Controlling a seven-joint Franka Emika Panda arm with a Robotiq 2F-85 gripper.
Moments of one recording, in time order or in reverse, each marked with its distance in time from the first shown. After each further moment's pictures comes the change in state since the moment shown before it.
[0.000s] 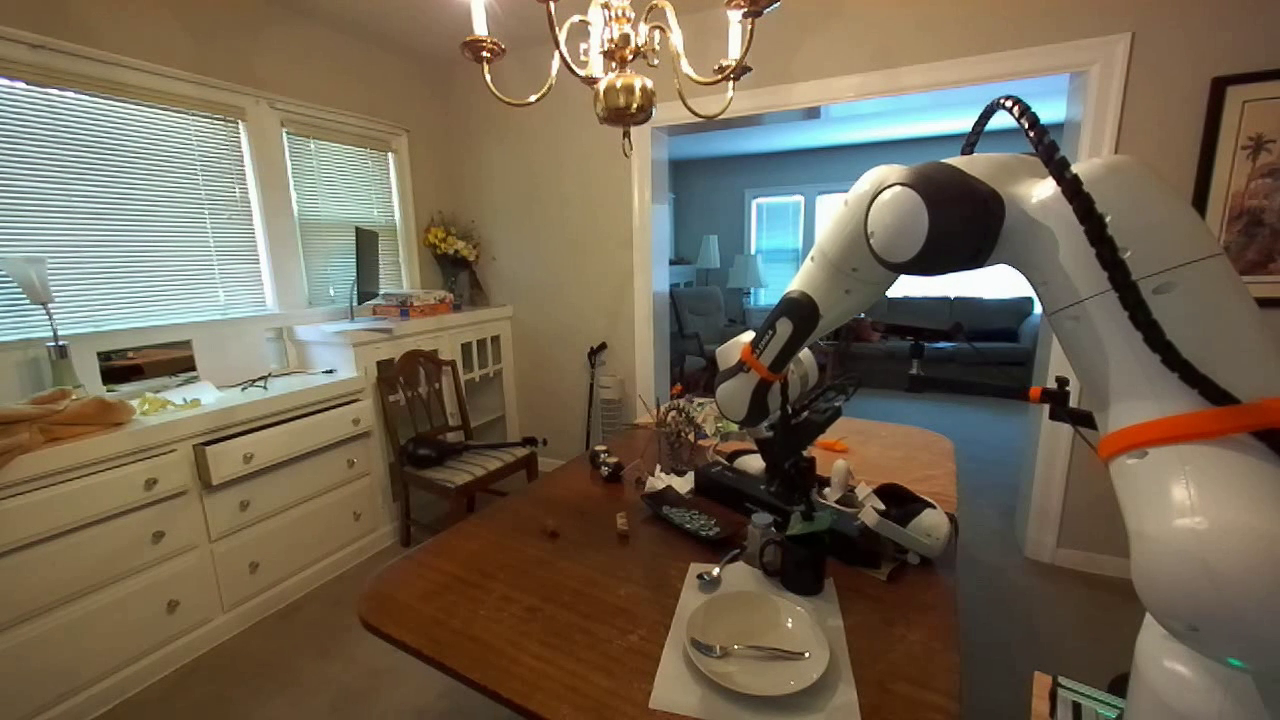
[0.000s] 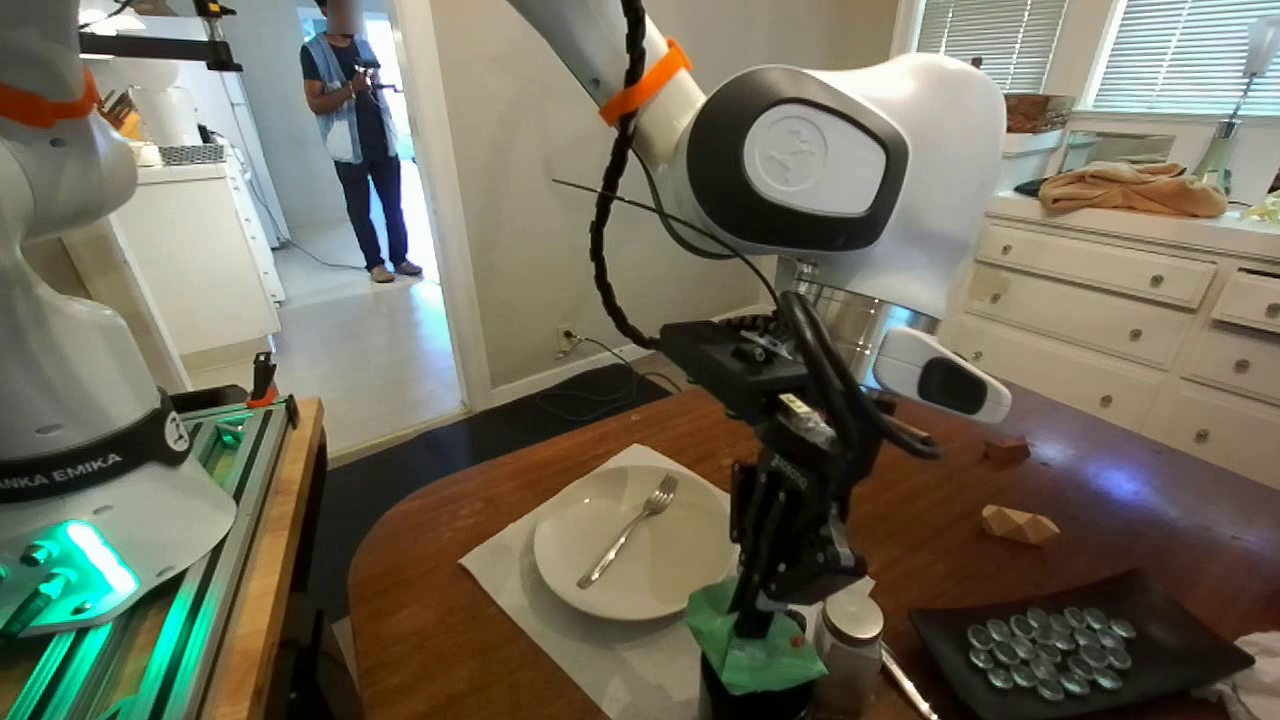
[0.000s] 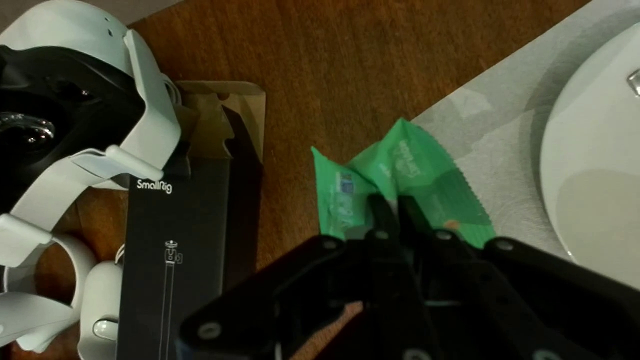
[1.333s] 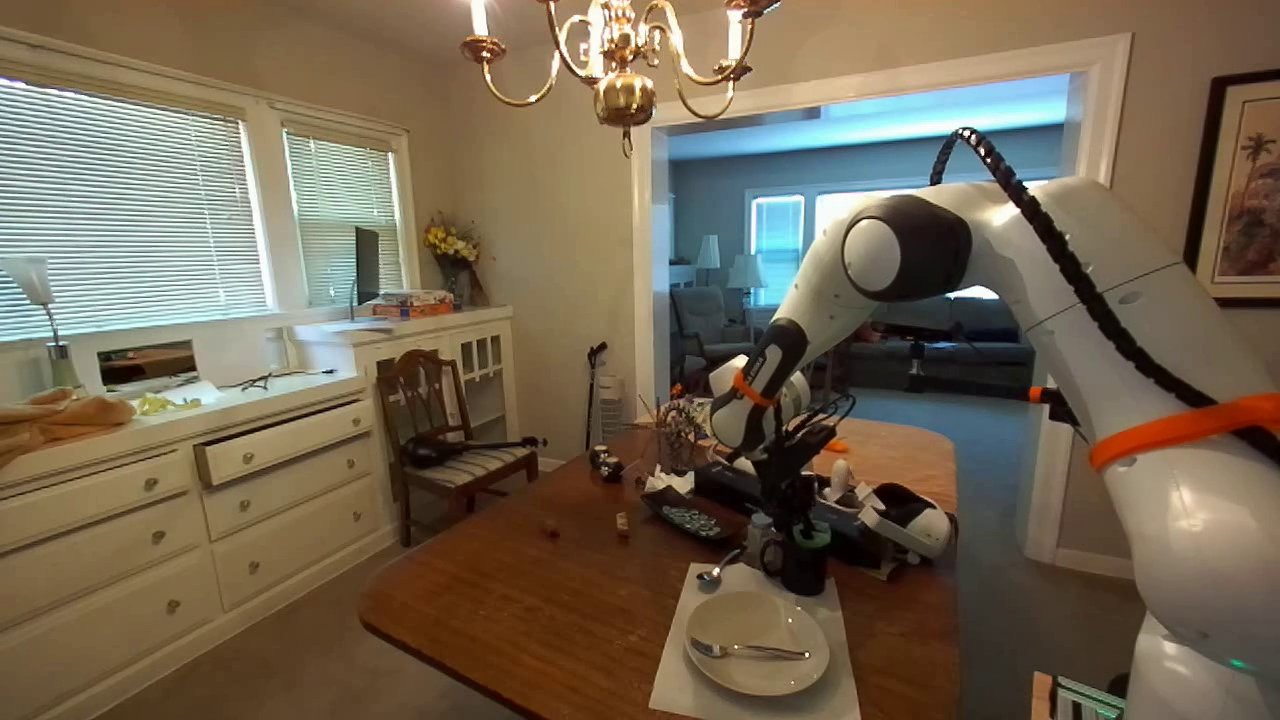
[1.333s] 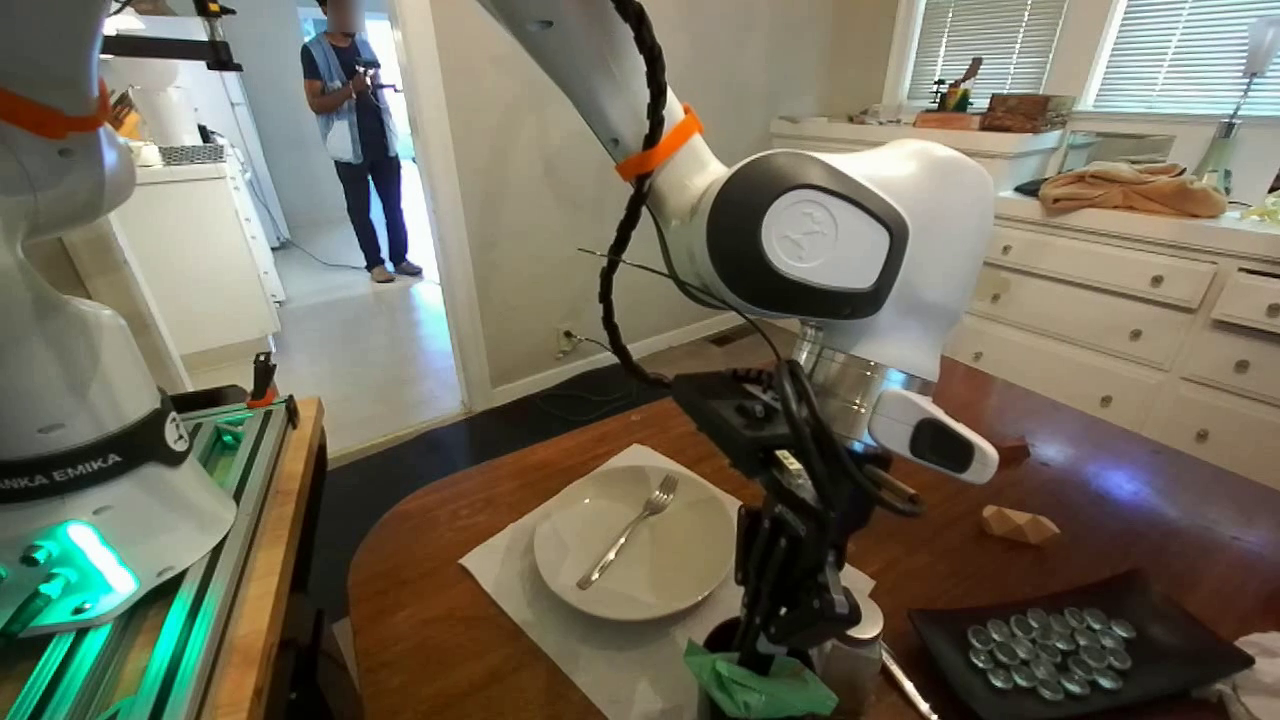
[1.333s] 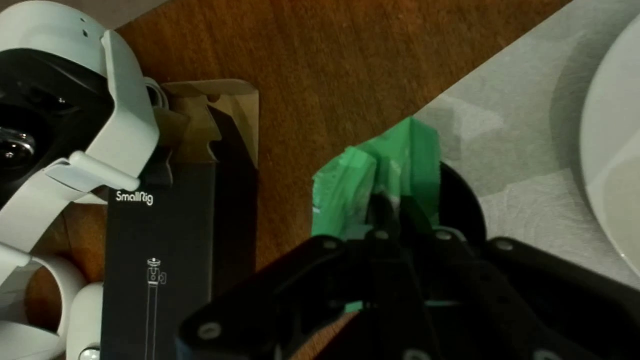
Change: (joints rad) arm 0.018 0.105 -0.013 0.048 -0.015 0.024 0.089
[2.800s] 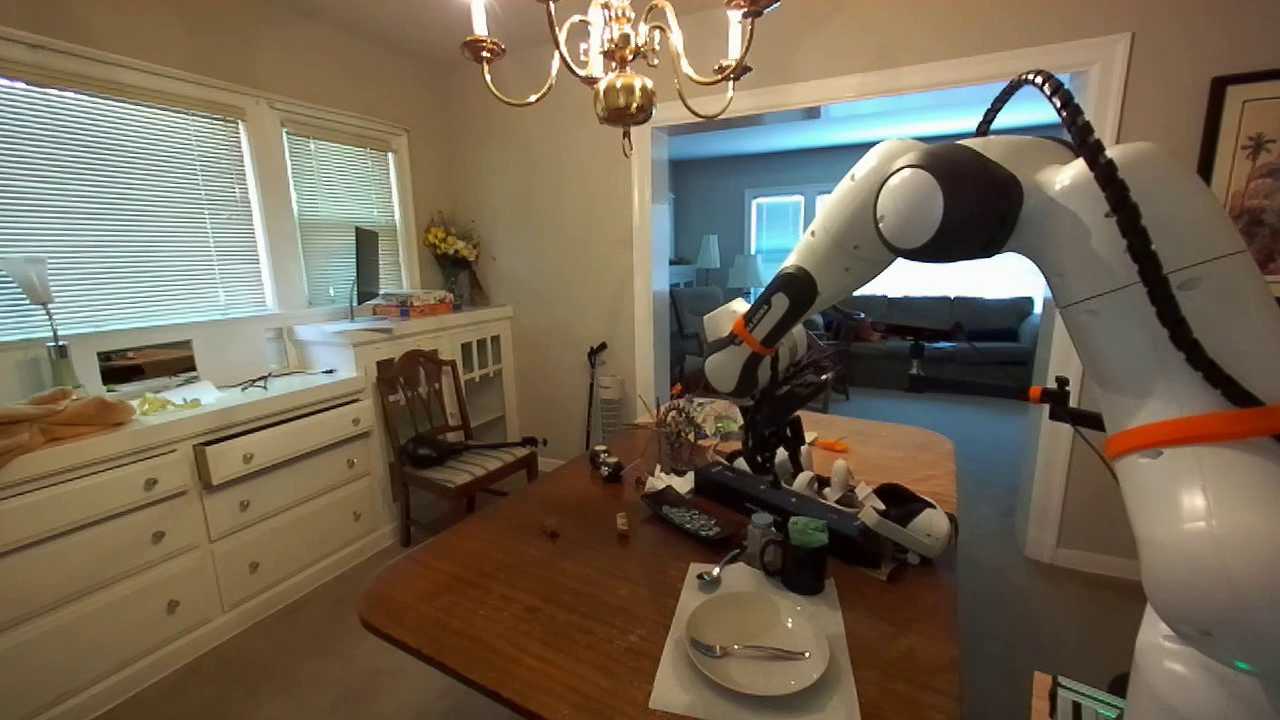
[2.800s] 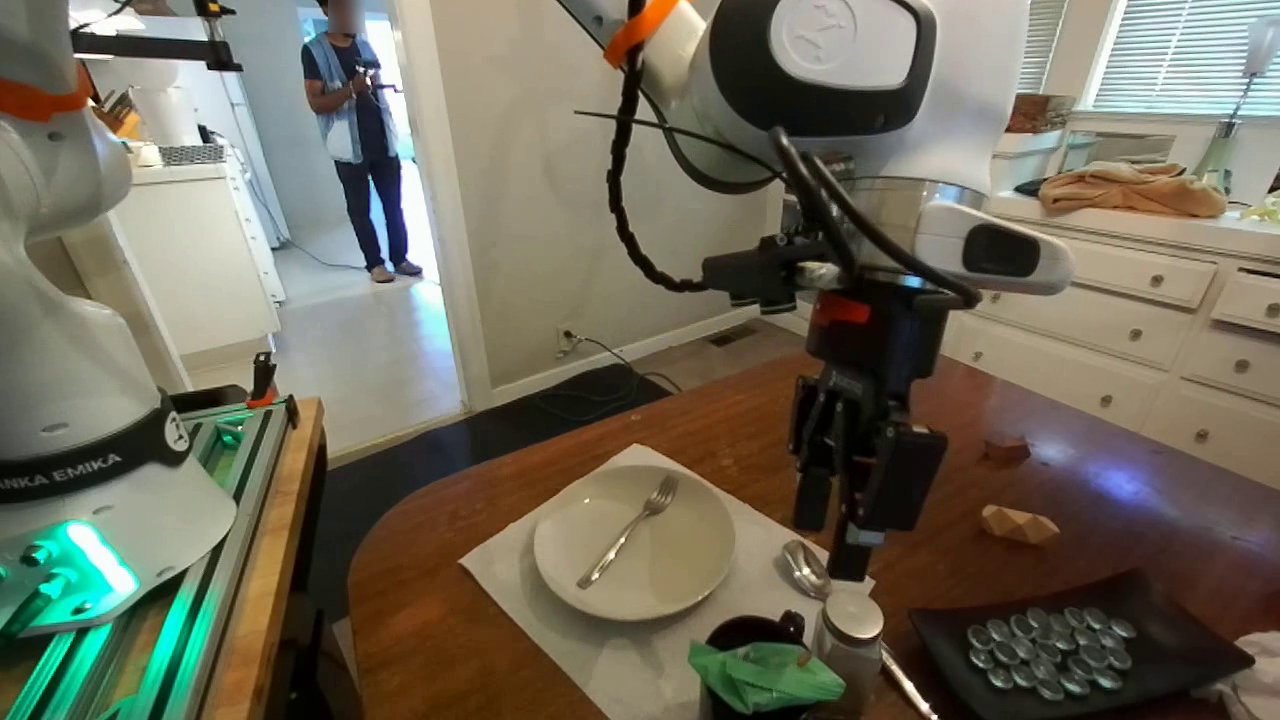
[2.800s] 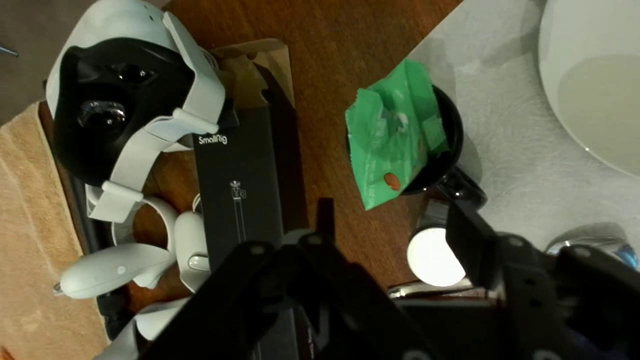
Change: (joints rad) arm 0.036 -0.164 -0.019 0.003 -0.007 -0.017 0.100
